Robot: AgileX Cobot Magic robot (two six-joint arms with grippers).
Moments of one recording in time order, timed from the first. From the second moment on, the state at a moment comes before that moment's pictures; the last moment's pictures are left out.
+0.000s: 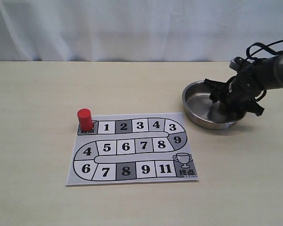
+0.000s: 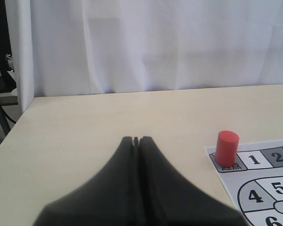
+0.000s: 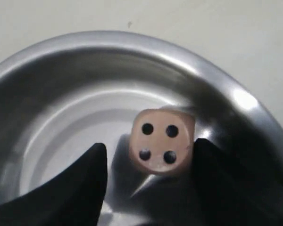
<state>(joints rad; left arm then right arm) -0.06 0.00 0.00 -0.04 0.21 0.08 0.10 2.16 -1.34 -0.53 0.31 1.18</state>
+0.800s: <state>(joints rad) -0.06 0.00 0.00 -0.04 0.21 0.08 0.10 2.15 -1.34 -0.55 0.29 1.16</state>
